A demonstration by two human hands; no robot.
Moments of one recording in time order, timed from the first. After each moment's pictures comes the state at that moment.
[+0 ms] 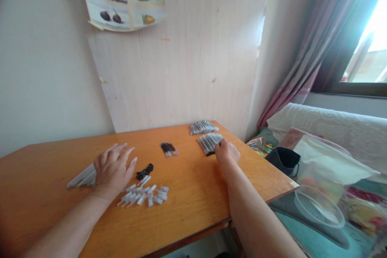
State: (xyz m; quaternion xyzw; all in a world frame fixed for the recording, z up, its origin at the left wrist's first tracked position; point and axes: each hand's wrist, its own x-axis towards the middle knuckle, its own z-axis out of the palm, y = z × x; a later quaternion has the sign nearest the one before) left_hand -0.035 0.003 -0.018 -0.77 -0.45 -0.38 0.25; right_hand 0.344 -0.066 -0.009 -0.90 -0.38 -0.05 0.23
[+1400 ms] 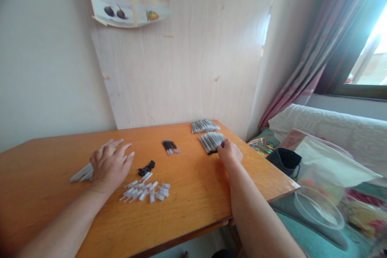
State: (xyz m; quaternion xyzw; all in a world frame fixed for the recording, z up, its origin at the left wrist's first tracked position) left_hand -0.042 0.000 -0.009 -0.75 -0.47 -0.39 0.24; right_hand 0.352 -0.068 -0.010 -0.90 -0.37 0.01 0.25
